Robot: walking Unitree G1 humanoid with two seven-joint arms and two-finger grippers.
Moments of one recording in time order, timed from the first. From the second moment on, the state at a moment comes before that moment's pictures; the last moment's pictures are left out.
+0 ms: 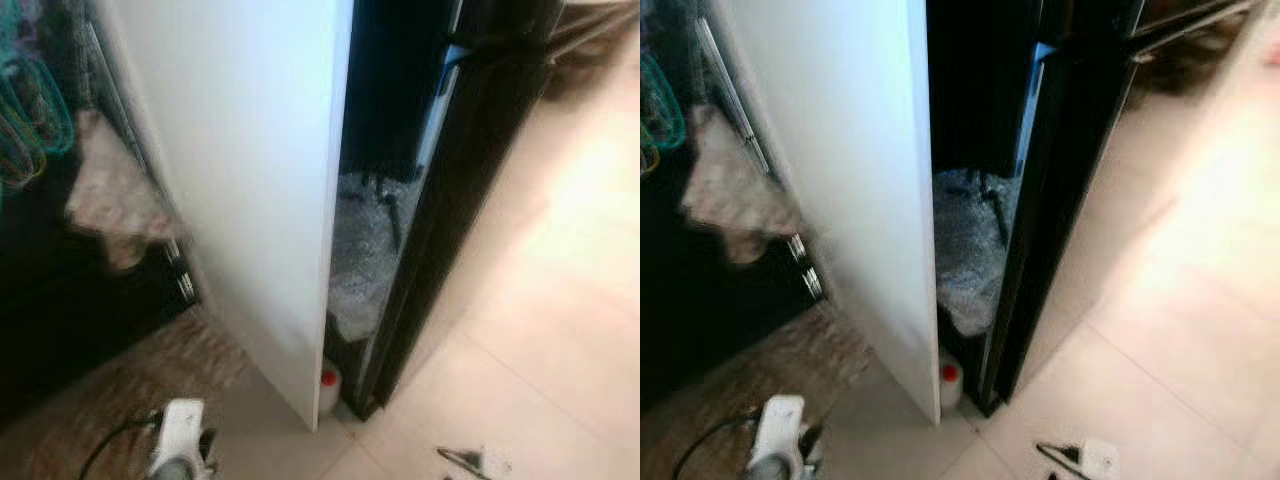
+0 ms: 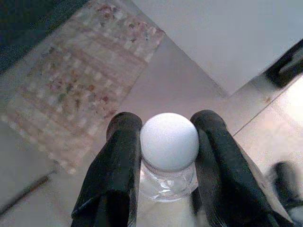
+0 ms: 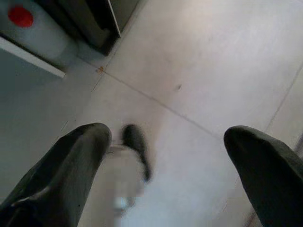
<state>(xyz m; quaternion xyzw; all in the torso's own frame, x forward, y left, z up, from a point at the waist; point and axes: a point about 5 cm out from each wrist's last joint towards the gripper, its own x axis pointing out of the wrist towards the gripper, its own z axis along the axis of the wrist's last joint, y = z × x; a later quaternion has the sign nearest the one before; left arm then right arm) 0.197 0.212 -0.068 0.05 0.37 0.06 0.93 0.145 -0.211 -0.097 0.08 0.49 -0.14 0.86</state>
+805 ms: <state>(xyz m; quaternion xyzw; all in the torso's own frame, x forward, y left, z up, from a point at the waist) 0.201 0.210 -0.066 0.04 0.37 0.05 0.93 0.159 -0.201 -0.093 0.09 0.47 -0.13 0.87</state>
